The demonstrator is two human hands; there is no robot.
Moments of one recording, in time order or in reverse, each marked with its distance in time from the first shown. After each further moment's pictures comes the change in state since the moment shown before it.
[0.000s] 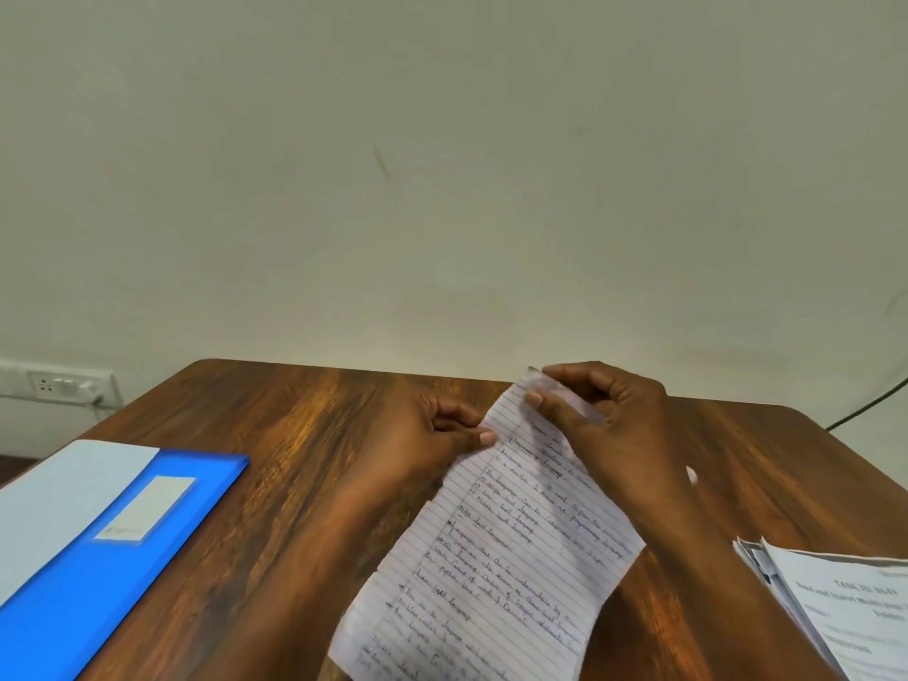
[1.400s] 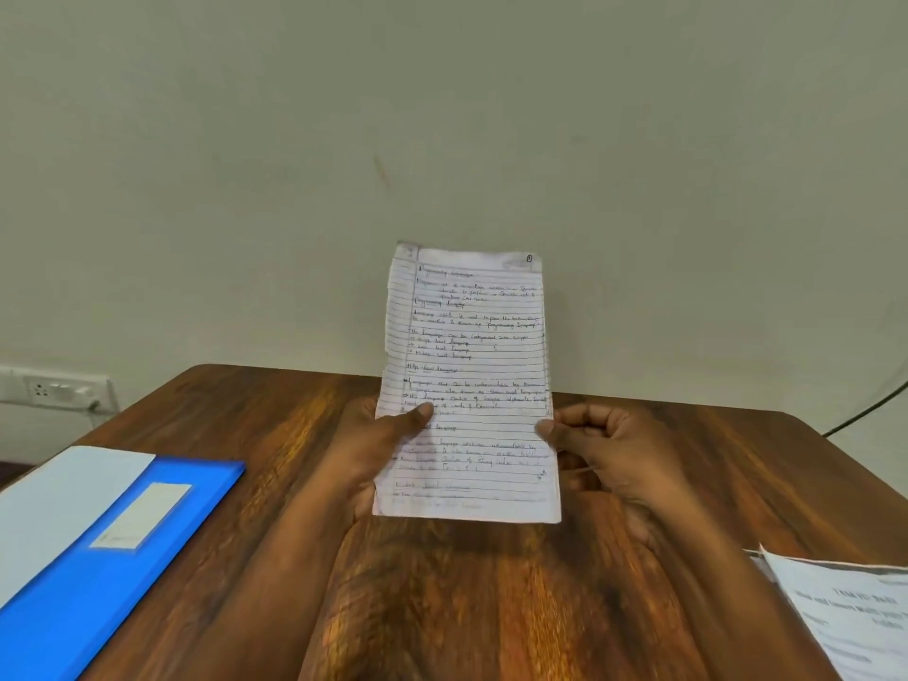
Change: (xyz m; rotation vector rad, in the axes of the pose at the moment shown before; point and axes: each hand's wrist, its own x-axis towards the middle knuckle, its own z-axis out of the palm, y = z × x) left_hand 0.012 -0.035 -0.021 -0.650 0.135 -0.233; right_hand 0.006 0.020 -0.002 0.432 -0.224 0.440
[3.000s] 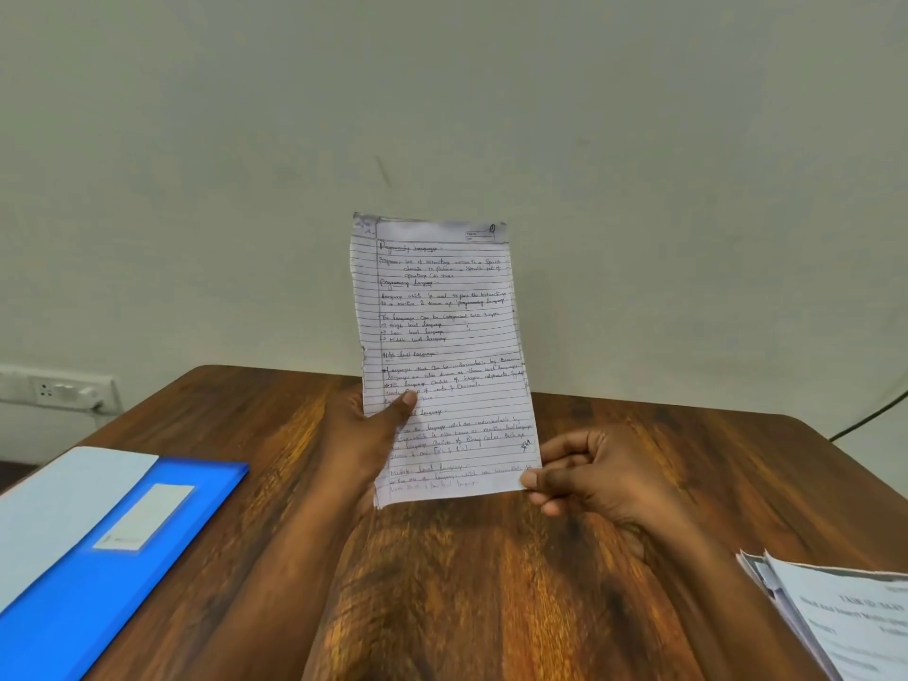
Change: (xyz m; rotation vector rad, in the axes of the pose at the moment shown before) left_hand 0.002 0.000 -0.003 0.088 0.223 0.295; right_hand 0.003 0.013 0.001 -0.096 -0.195 0.102
